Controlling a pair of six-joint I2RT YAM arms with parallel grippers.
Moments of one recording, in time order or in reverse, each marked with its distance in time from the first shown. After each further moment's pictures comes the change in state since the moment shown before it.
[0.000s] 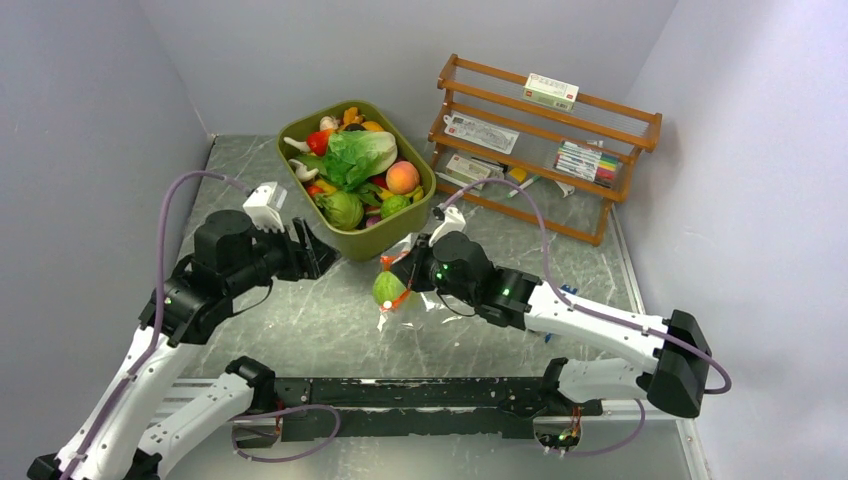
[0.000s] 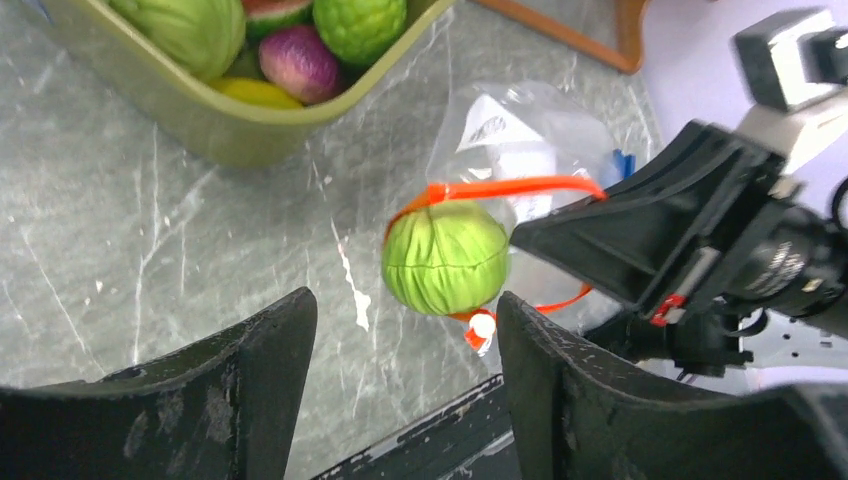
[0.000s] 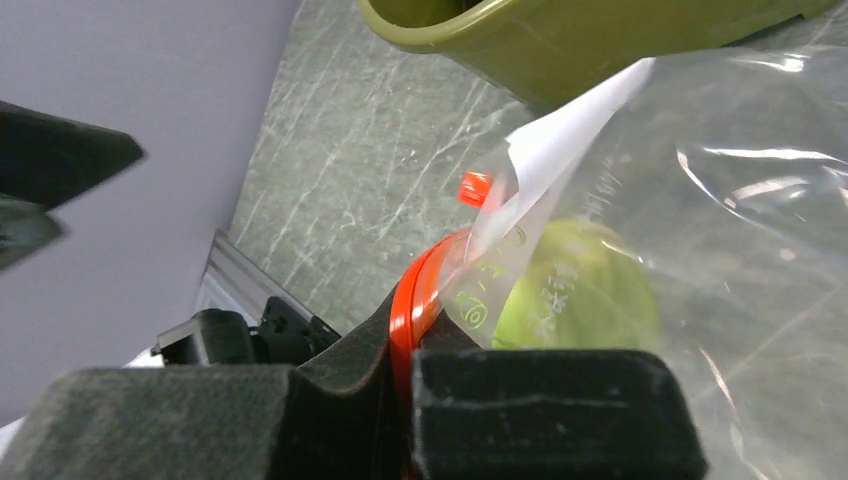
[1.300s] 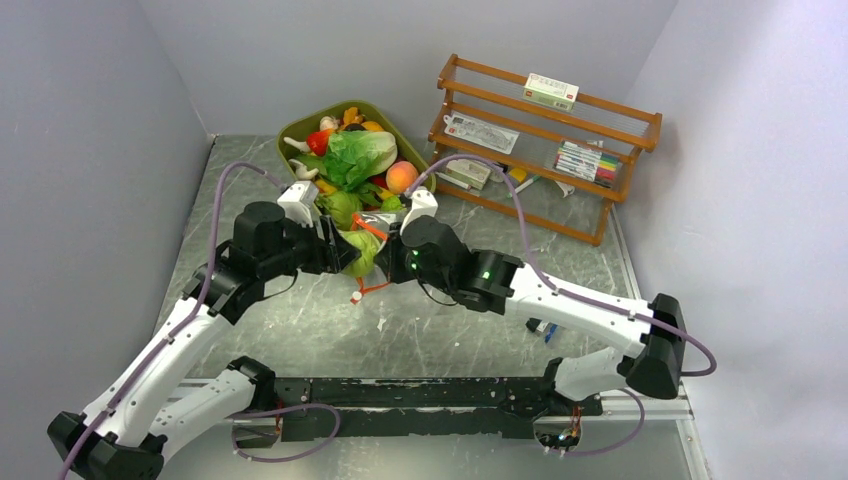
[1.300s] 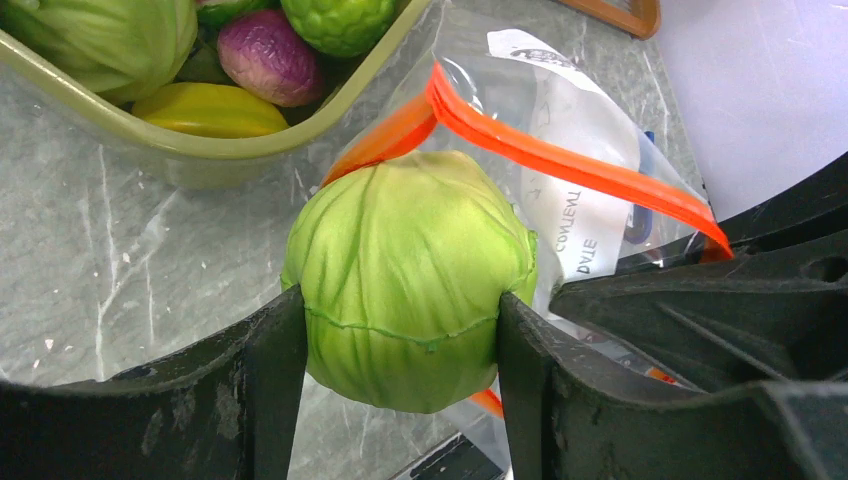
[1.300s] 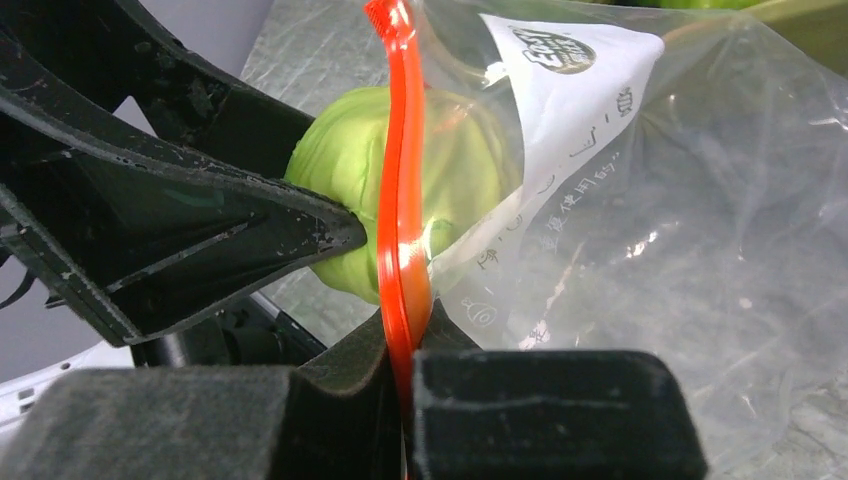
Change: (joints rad) left arm -0.002 0.116 -0.156 0.227 0.066 0.028; right arm 0.075 0.132 0.292 -0.215 0.076 -0.157
